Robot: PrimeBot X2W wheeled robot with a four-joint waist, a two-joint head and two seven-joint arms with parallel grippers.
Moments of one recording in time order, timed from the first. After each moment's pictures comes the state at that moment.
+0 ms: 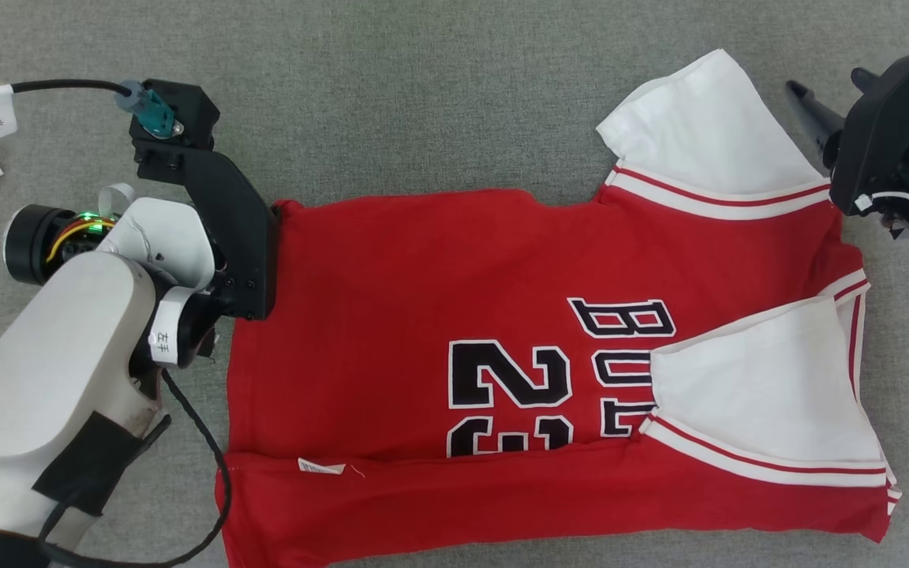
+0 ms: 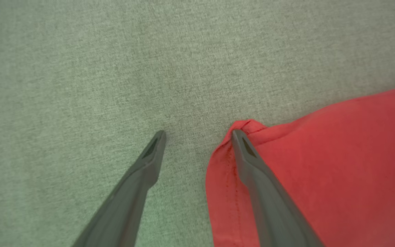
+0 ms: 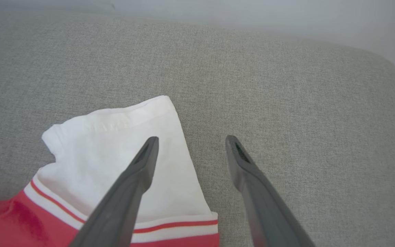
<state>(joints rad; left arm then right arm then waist) -0.92 0.46 -0.62 0.24 -0.69 0.21 0.86 -0.88 -0.38 0.11 0.33 0.37 0.13 0.78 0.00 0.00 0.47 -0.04</state>
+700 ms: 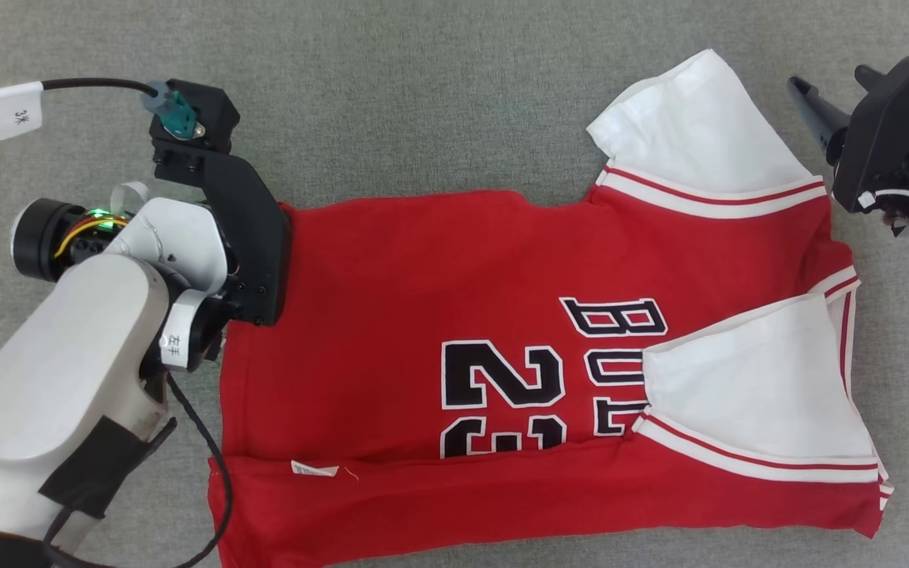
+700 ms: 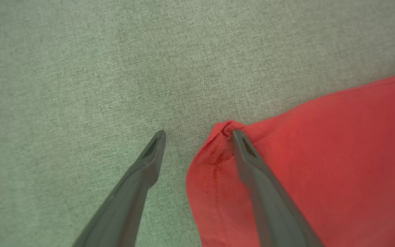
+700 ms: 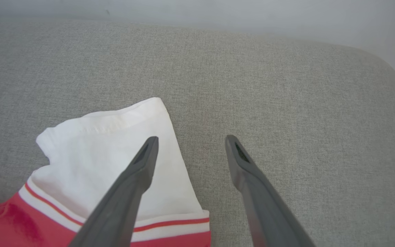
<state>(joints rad) -0.93 0.47 -0.66 0.21 -0.66 0.22 0.87 -0.89 -0.39 0.11 0.35 0.38 0.13 0.76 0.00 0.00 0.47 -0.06</state>
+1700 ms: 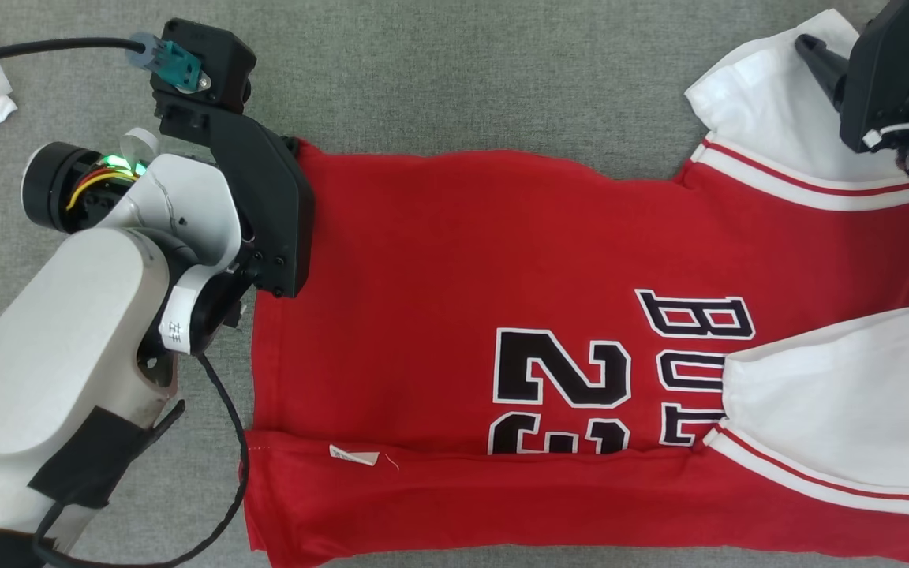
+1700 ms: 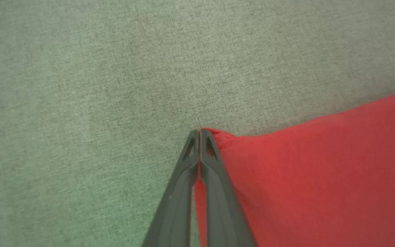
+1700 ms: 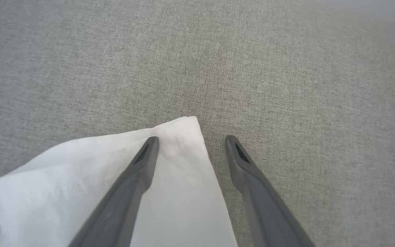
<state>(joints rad) -0.97 0.46 -0.64 0.11 -0.70 0.19 0.84 -1.07 -0.42 0.23 0.54 0.38 0.13 0.78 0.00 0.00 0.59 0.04</state>
